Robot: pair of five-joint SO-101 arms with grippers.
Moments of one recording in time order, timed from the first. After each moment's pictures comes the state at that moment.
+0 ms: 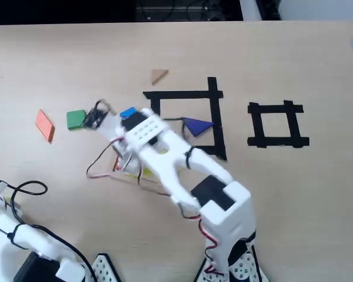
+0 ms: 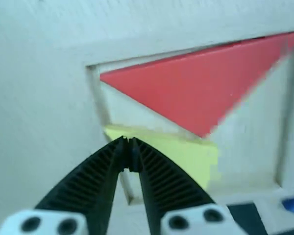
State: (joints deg) left arm -66.5 -29.3 69.9 37.9 -8.4; right arm -40.4 22.2 3.4 71.5 21.8
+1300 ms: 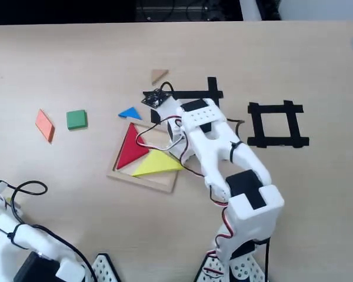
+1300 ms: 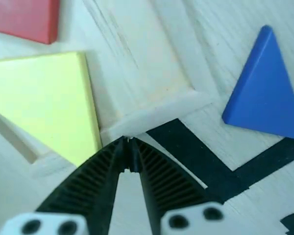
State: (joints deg) left arm -66.5 -29.3 69.9 37.9 -8.4; right arm -20.0 15.3 18.1 65.1 28.4
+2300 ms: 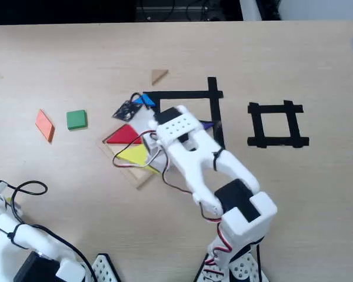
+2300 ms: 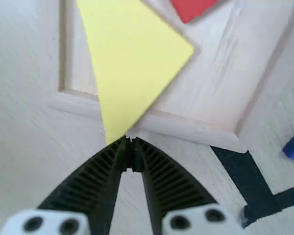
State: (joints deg) left arm -66.5 -29.3 69.9 37.9 -8.4; right arm -32.1 12.0 18.1 68.7 25.3
